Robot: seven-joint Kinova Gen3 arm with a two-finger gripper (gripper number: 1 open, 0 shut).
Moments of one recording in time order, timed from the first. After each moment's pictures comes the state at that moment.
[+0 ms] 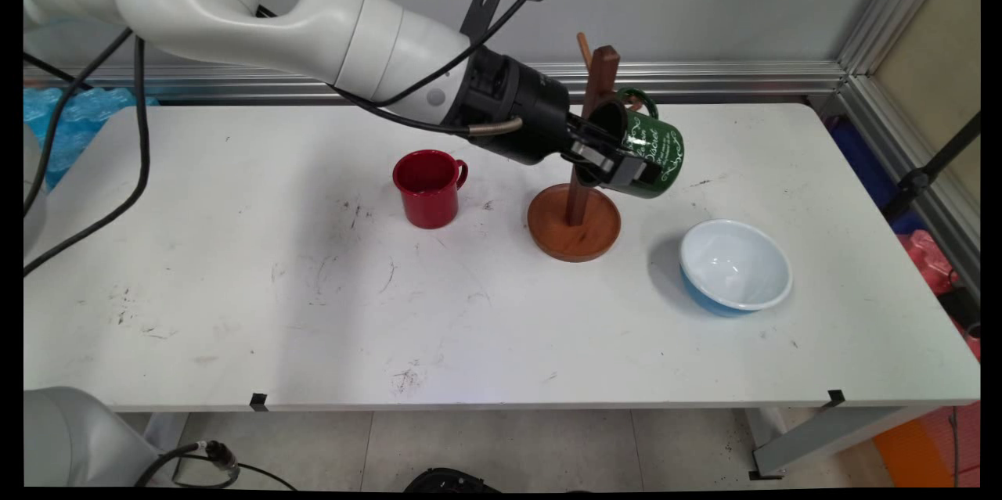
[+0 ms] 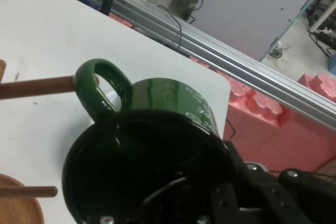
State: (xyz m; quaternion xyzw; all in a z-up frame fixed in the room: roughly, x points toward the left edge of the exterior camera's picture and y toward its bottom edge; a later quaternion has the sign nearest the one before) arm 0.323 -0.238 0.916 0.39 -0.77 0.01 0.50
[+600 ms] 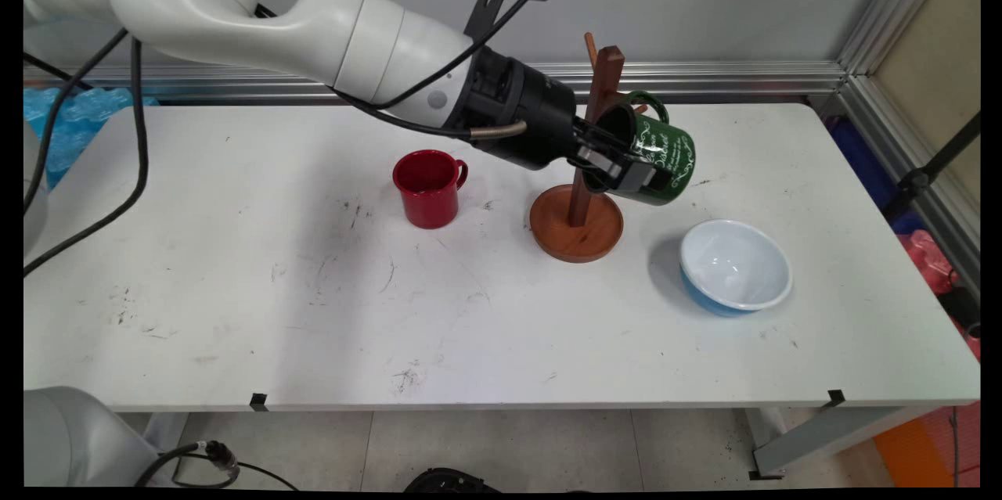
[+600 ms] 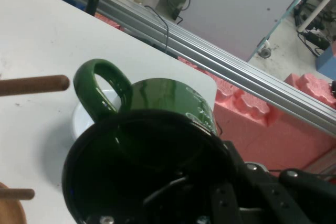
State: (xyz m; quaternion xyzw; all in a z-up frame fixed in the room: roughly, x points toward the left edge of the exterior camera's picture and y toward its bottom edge) arm 0.317 -0.232 0.920 0.38 -0.77 0.00 0.51
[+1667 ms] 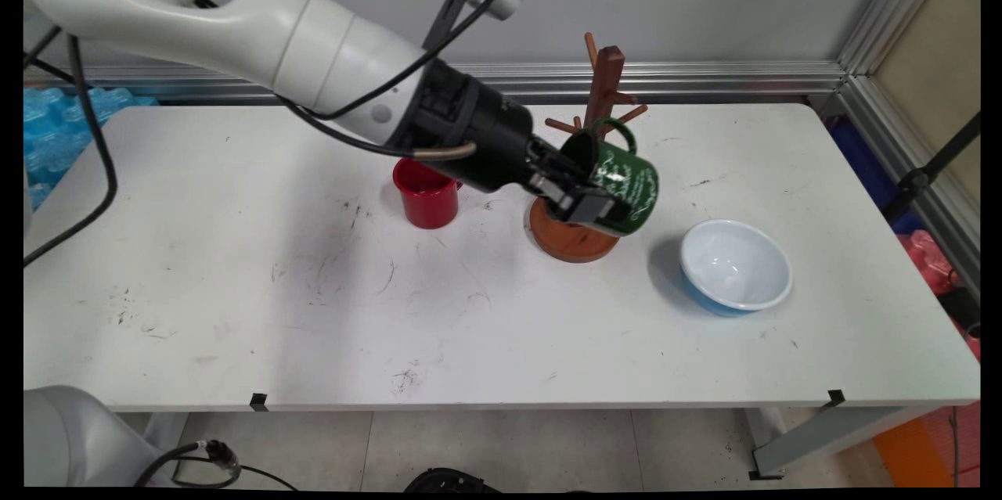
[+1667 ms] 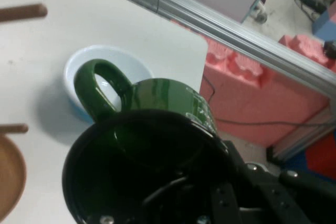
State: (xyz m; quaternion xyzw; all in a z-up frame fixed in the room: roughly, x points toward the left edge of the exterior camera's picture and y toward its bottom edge) arm 0.340 -0.200 0.929 0.37 -0.80 -0.01 0.47
